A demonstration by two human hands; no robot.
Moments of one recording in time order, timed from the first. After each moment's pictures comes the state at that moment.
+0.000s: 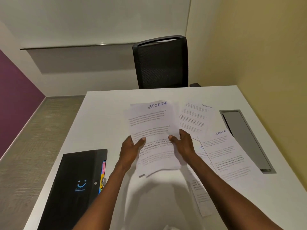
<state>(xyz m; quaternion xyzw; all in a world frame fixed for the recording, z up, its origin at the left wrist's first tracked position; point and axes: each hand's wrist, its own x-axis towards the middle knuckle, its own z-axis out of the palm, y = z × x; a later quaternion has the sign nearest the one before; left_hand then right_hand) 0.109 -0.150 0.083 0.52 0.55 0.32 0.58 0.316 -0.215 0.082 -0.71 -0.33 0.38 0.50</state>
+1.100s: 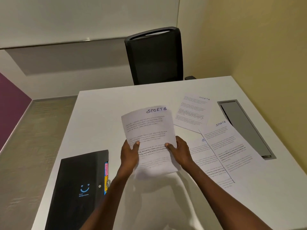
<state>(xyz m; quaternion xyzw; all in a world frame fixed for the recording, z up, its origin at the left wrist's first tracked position) 0.085 -0.144 0.051 0.54 0.58 0.30 0.53 0.271 -0.227 0.038 -0.75 -0.34 0.36 0.44</state>
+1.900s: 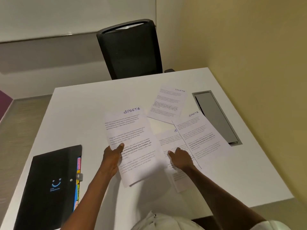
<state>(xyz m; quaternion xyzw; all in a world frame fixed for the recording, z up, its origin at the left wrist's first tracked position) 0.134 -0.206 0.045 0.38 0.58 0.29 0.66 0.370 -0.337 0.000 -0.86 -0.34 0.36 0.11</state>
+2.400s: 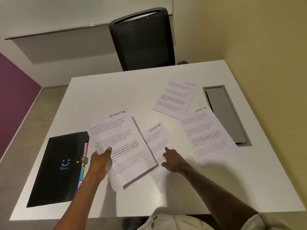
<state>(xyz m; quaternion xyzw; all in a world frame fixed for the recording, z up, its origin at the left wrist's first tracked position) 0.090 -0.247 0.036 0.30 0.68 0.32 0.58 0.370 -0.344 -0.038 -0.70 -0.60 0.37 -0.06</state>
